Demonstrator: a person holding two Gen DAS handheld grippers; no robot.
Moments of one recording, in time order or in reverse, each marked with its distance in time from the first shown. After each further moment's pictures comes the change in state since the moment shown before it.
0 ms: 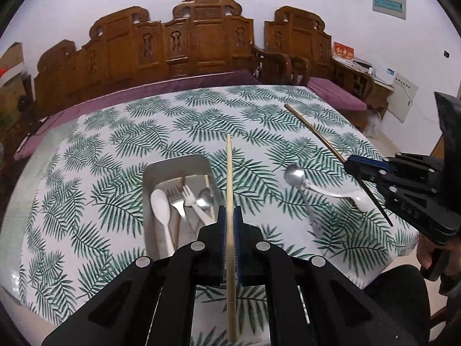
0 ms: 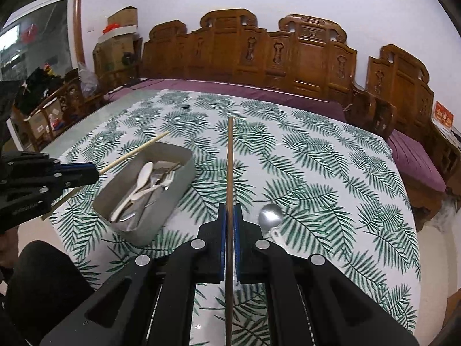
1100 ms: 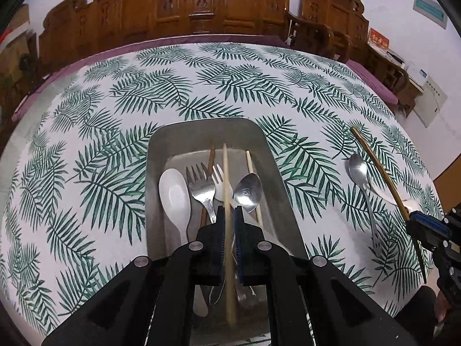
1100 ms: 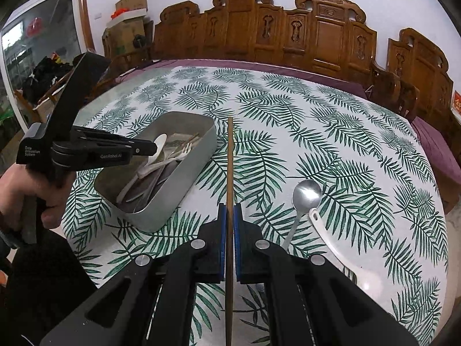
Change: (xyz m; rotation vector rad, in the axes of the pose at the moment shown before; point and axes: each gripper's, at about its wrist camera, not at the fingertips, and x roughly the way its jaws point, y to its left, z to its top) left arm 0.109 0.061 0.002 -0.124 0.179 0.023; right arm 0.048 0.019 -0.022 -0.001 0.095 0.078
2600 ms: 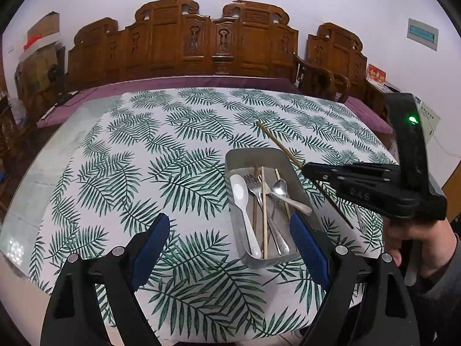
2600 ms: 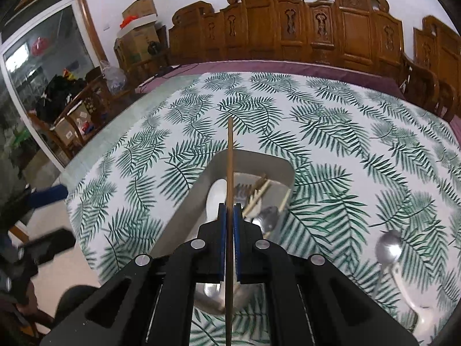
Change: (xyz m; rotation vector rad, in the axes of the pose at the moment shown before) left arm -0.135 0.060 -0.053 -0.031 -0.201 0.035; right arm 0.068 0.076 0.087 0.090 0.027 0.149
